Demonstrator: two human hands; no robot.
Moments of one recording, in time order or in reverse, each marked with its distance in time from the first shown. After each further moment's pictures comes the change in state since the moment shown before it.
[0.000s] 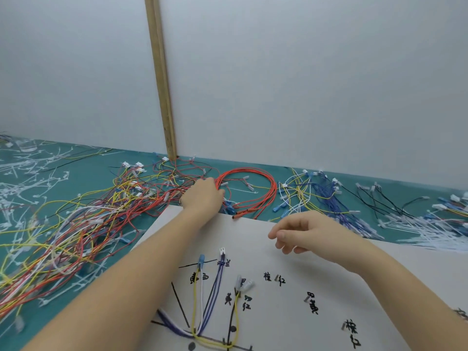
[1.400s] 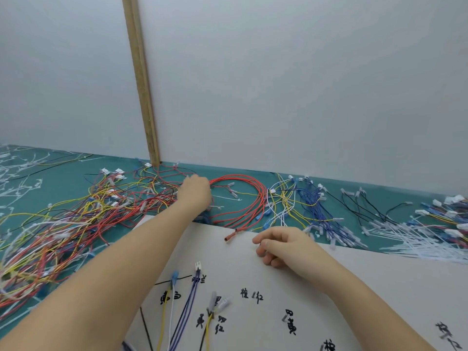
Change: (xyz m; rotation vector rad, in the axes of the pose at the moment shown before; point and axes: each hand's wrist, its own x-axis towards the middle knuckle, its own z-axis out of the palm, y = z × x) left_hand 0.046 0.022 0.016 0.256 -0.022 0.146; right_hand 0.022 0.030 0.008 0.233 0.129 0.067
